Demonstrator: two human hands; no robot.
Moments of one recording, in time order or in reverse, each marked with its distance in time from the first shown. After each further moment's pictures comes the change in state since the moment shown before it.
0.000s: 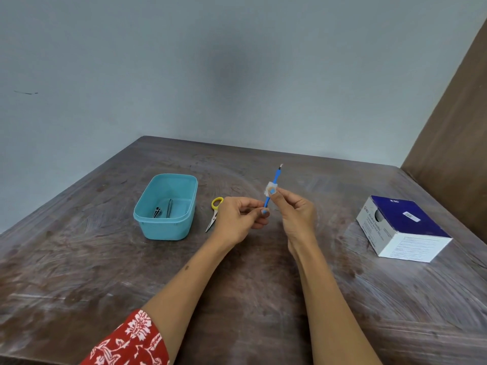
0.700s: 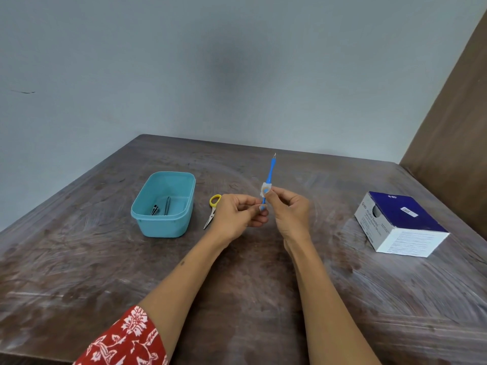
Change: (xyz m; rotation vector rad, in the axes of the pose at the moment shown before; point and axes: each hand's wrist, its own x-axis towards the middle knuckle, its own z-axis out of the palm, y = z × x) left_hand -0.001 0.002 0.000 -0.101 -0.033 -0.056; right_hand -0.003 0.001 0.002 -0.097 0.001 -0.019
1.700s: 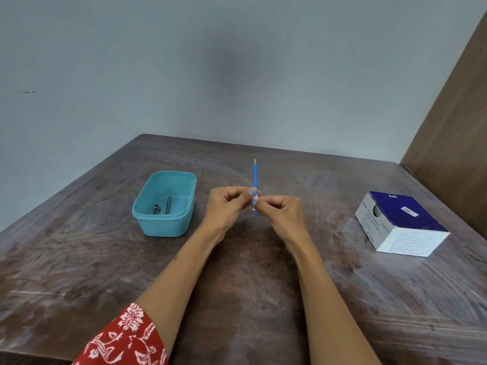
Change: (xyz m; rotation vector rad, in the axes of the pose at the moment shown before) left_hand 0.009 0.002 -0.014 -0.092 0.107 0.090; right_hand -0.002 0.002 -0.004 -0.252 -0.228 -0.022
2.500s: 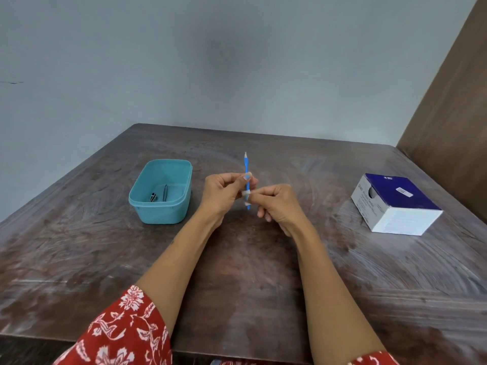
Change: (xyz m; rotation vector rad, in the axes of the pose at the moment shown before) left_hand 0.002 -0.004 -0.002 -0.066 -0.015 -0.050; right_hand 0.000 0.006 -0.002 0.030 -0.146 0.136
